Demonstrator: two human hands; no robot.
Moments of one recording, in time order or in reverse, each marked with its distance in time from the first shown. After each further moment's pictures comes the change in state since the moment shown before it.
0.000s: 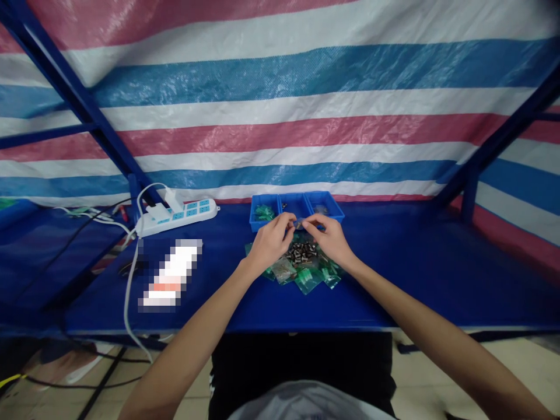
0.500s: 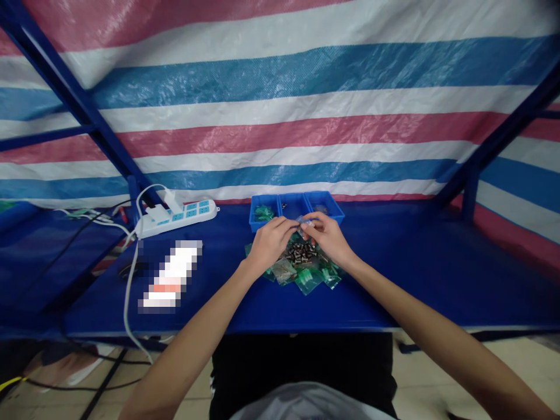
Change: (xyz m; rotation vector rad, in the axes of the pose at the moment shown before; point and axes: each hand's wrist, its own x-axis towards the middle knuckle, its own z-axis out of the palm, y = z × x) left_hand 0.001 -0.003 0.003 0.110 0.055 0.097; right_hand 0.000 0.001 0.004 0.303 -0.056 0.176
